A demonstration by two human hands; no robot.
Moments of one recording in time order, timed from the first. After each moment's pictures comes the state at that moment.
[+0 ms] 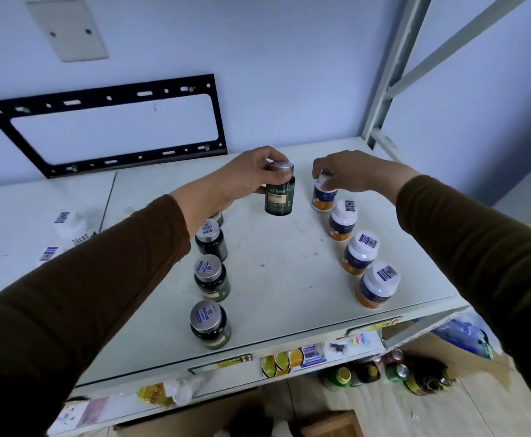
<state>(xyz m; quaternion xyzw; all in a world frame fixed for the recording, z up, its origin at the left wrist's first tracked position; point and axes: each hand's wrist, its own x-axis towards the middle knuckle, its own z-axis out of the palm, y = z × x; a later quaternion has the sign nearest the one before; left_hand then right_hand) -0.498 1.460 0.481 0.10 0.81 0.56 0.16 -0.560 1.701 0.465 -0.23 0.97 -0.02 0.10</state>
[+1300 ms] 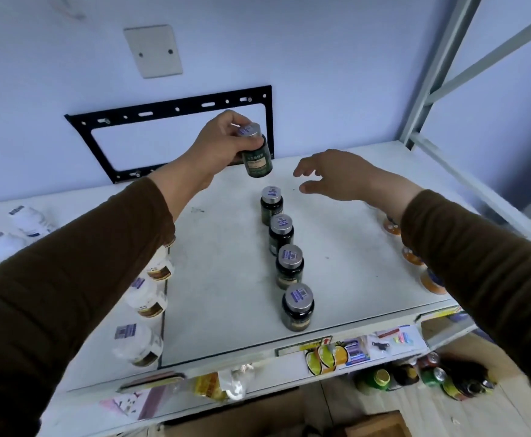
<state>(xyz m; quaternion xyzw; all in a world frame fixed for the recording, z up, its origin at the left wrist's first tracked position) -0.473 1.313 0.531 0.03 0.80 0.60 -0.02 -0.481 1.550 0.504 -0.25 0.96 -0.11 0.03</state>
